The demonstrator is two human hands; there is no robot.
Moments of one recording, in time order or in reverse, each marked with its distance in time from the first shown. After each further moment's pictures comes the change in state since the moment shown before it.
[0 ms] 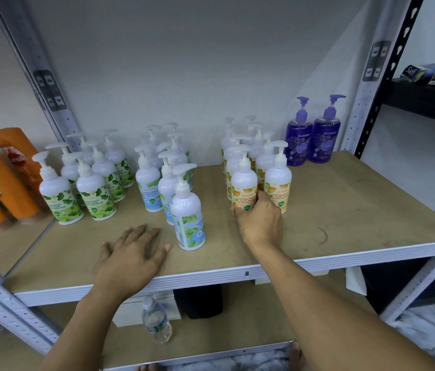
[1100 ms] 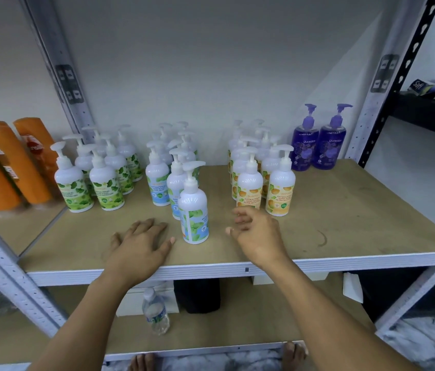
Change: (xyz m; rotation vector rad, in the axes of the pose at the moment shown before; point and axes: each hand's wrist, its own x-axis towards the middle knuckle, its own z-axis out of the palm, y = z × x) left_hand -0.003 0.001 0.001 -0.010 -0.001 0.022; right_hand -0.031 0.006 -0.029 0.178 -0.388 -0.123
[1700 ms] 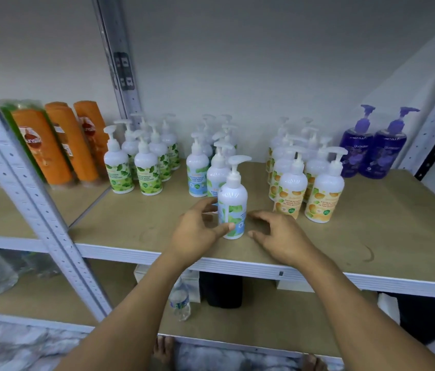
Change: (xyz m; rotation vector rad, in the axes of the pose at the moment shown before) left_hand 0.005 0.037 0.002 -0.780 0.139 0.023; right_hand 0.027 0.001 0.013 -0.385 -0.315 -0.331
